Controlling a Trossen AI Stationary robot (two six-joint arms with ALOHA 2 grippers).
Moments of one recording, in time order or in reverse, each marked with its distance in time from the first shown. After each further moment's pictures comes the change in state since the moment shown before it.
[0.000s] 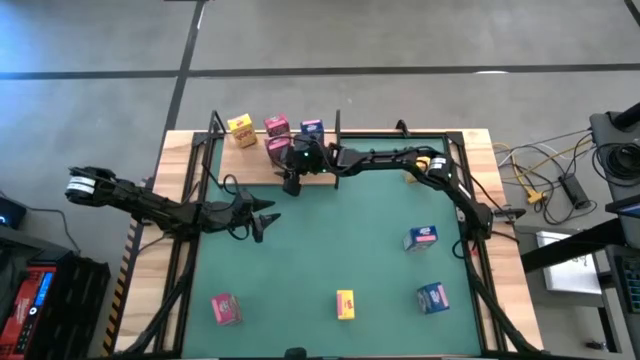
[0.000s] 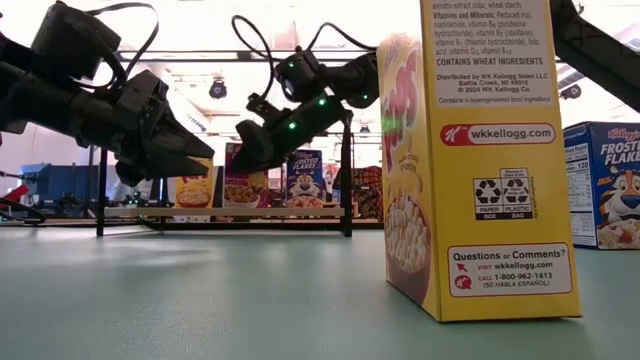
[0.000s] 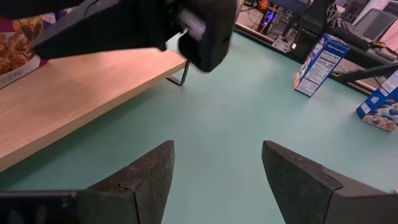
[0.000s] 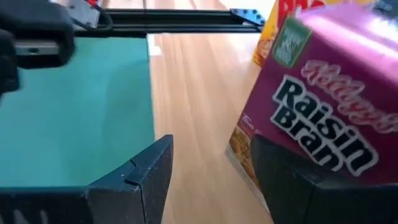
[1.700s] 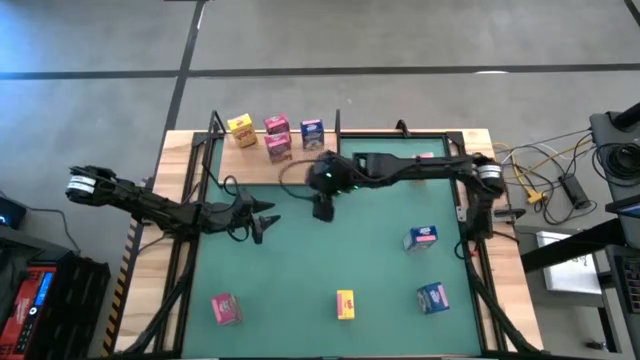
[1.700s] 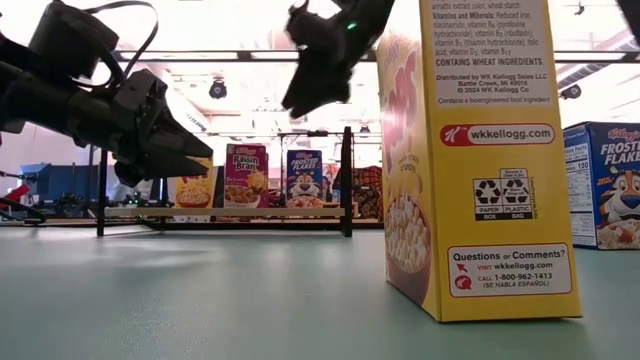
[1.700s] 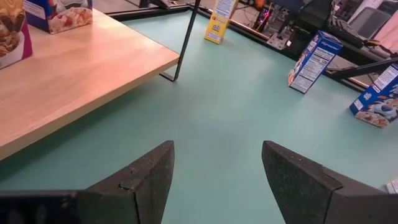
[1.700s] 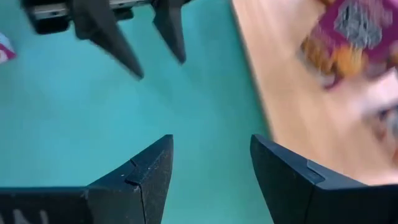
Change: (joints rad) left arm -0.023 0.000 0.000 -0.003 0.001 -0.011; right arm 0.194 -0.440 -0.169 -0.586 0.080 0.186
